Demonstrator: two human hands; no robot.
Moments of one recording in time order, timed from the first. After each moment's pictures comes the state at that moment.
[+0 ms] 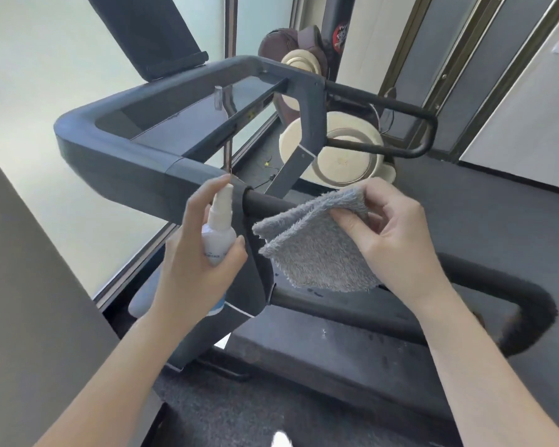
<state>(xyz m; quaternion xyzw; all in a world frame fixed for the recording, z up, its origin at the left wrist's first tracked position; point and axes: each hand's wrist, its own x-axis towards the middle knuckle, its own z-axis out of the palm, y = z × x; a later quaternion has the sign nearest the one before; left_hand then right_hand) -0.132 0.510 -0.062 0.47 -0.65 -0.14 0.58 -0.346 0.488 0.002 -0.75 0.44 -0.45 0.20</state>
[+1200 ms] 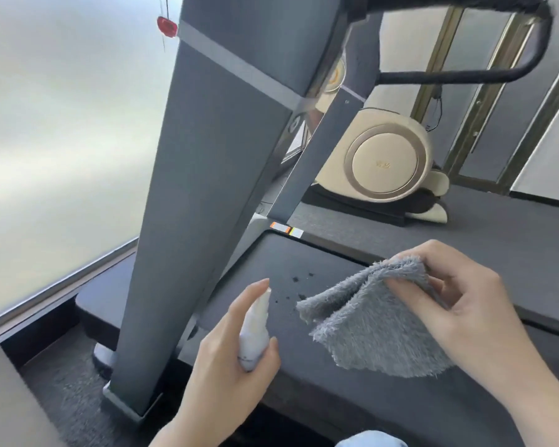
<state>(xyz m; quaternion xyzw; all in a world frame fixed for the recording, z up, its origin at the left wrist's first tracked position) -0.171 0.446 -0.630 0.49 -0.66 -0.14 0.56 -0.397 0.421 -0.515 -0.77 0.41 -0.46 0.16</state>
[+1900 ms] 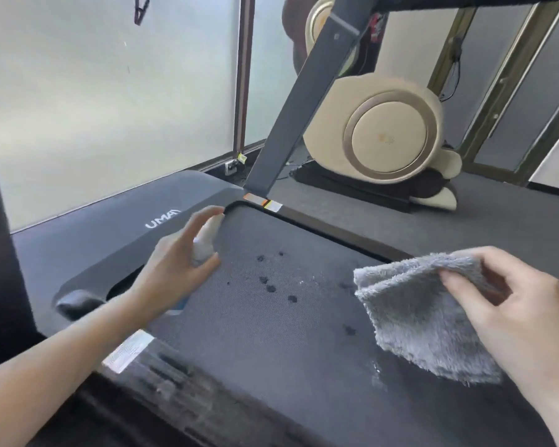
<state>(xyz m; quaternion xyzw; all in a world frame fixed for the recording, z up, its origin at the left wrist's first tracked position) -0.207 0.250 -0.713 0.58 -0.66 -0.11 0.46 -0.547 0.292 -0.634 -0.69 0.54 -0.48 0.07</state>
